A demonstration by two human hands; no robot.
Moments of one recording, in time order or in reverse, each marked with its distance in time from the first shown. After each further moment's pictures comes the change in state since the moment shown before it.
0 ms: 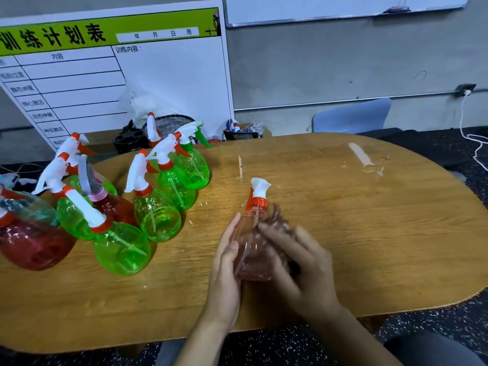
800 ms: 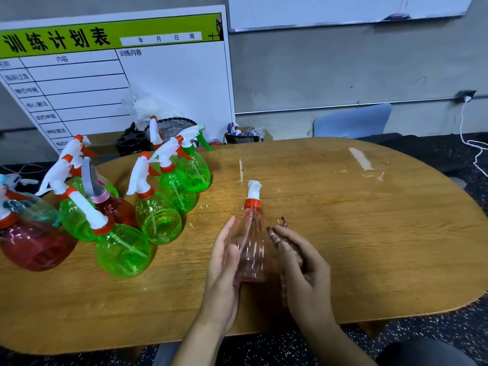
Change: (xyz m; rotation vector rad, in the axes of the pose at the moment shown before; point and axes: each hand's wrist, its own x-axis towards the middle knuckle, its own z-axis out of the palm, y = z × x) left_hand -0.003 0.009 0.000 0.015 -0.040 -0.021; right_hand -0.014 -0.010 0.012 0.408 0.208 0.559
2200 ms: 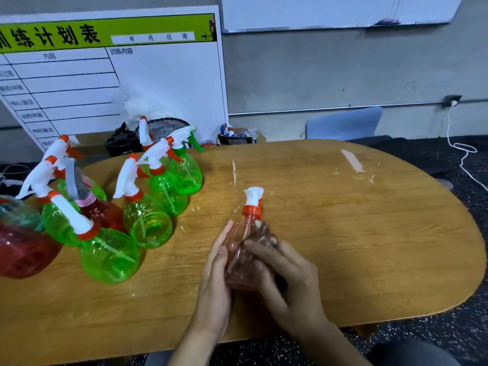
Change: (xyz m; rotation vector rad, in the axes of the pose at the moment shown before) left_hand 0.003 -0.007 0.004 -0.059 0.026 -0.004; right_hand 0.008 -0.001 -0.007 -0.340 -0.236 -0.469
